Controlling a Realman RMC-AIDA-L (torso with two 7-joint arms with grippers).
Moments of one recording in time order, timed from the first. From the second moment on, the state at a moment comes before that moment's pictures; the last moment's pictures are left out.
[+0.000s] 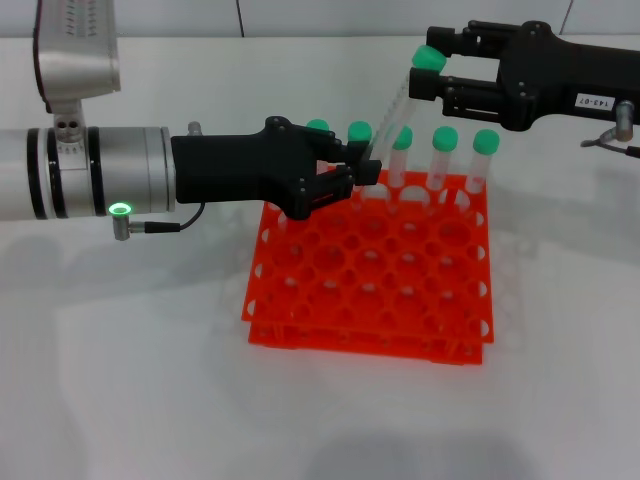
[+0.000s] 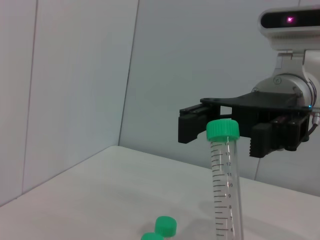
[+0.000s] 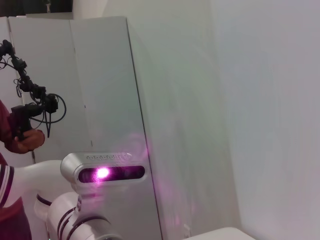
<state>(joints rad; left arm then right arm) -0.70 -2.08 0.91 0.51 1.79 1.50 -1.32 0.58 2.02 -1.04 -0.82 -1.48 -1.49 1.47</state>
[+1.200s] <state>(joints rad) -0.70 -2.08 0.91 0.51 1.79 1.50 -1.31 0.58 2.02 -1.05 -0.80 -1.47 -1.49 1.47</state>
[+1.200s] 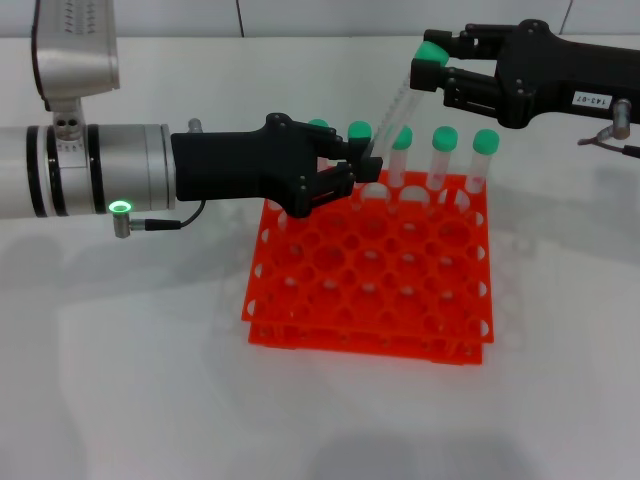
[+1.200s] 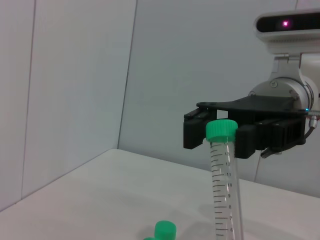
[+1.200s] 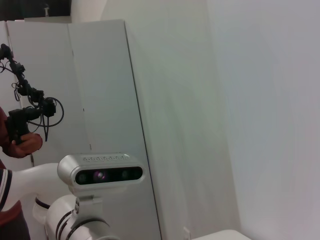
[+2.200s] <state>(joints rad) -0.70 -2.08 0.91 0.50 1.79 1.50 -1.31 0.58 2.02 -1.05 -0.80 -1.47 -1.49 1.47</state>
